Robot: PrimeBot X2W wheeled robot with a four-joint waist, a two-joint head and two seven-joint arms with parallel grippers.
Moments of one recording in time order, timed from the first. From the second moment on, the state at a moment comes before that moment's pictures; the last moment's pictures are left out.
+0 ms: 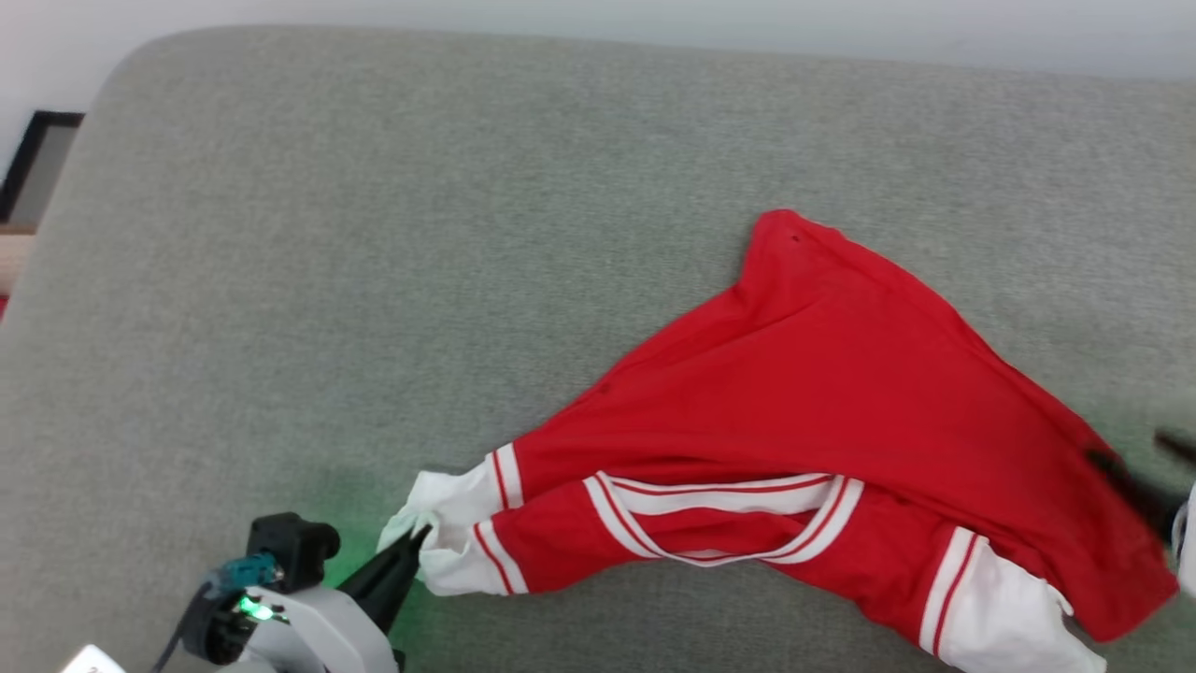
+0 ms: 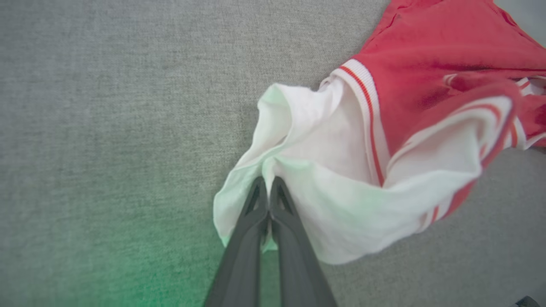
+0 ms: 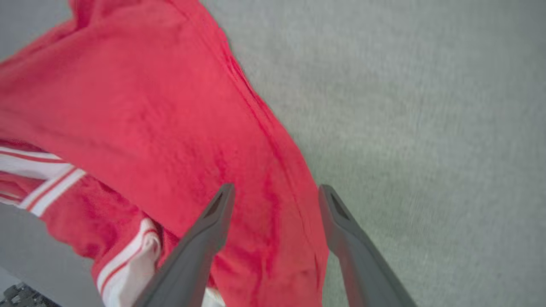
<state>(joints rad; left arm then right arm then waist) -0.43 0.74 -1.04 0.26 -1.11 0.10 -0.26 -0.14 -0.51 -0.08 -0.17 0.62 0.13 0.90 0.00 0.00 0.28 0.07</state>
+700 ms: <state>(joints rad) -0.53 0.59 -1.08 0.33 -1.06 0.02 -0.25 -0.86 -0.58 0.58 0.39 0.60 0.13 0.54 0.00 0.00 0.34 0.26</state>
